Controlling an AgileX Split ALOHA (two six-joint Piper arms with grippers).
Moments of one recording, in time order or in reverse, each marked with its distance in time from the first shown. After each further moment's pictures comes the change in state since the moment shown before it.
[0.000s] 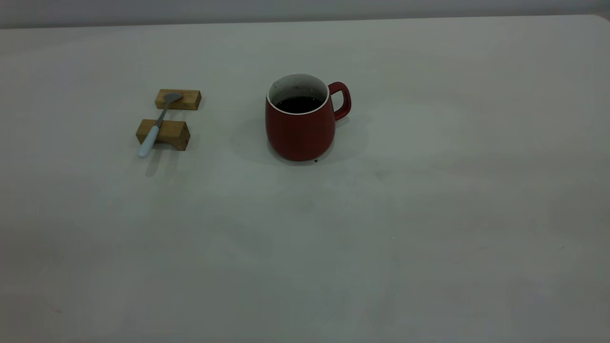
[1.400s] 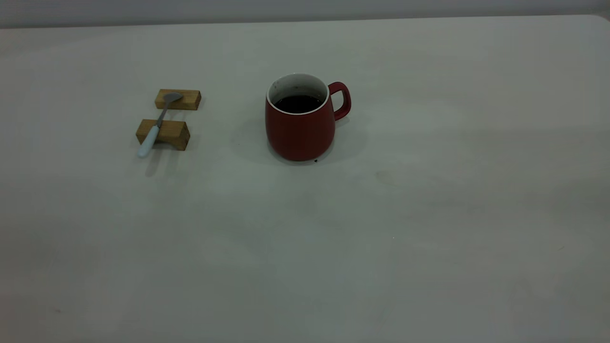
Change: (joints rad) left arm 0.000 0.001 0.000 0.000 0.000 0.000; right arm 0.070 0.364 0.000 0.018 -0.029 -0.027
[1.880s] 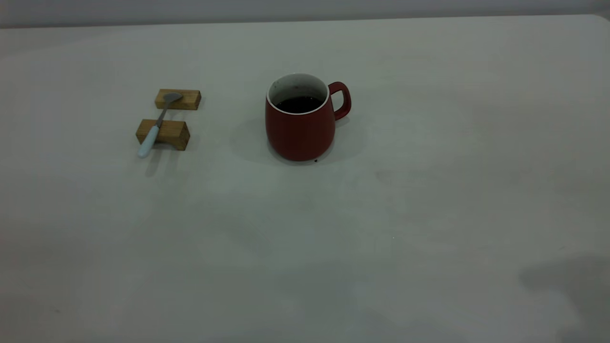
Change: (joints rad) left arm 0.000 0.000 0.000 0.000 0.000 0.000; right arm 0.065 0.668 -0.086 0.018 -0.076 -0.021
